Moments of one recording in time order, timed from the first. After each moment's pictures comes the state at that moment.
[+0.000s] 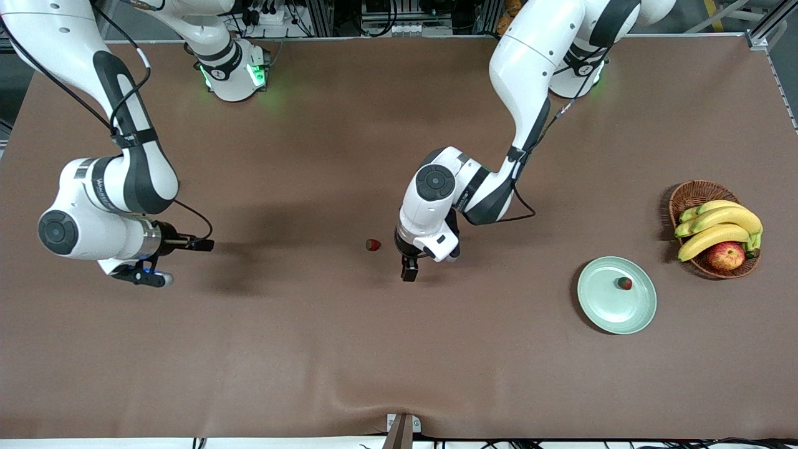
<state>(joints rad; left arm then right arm) -0.76 0.84 0.04 -1.37 -0.14 2.47 -2.27 -0.04 0.41 0.04 -1.87 0.07 1.99 0.14</state>
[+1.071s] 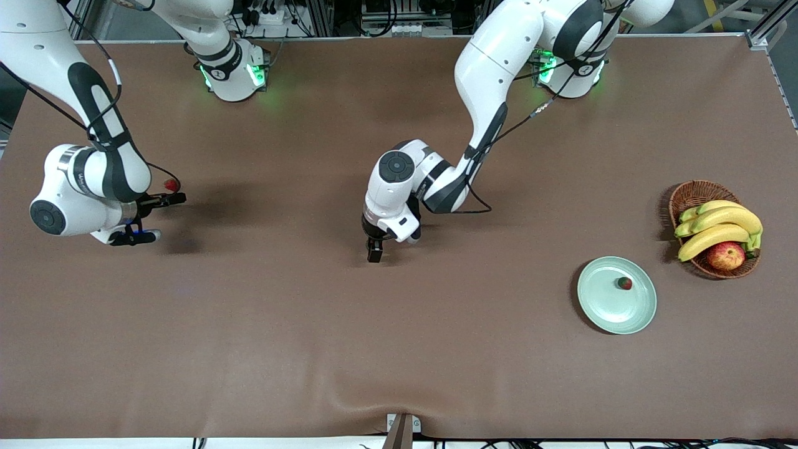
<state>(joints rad) -0.89 0.99 0.04 -1.28 -0.15 2.54 -2.35 -0.26 0.40 0.02 -2.11 -0.07 1.99 -0.27</state>
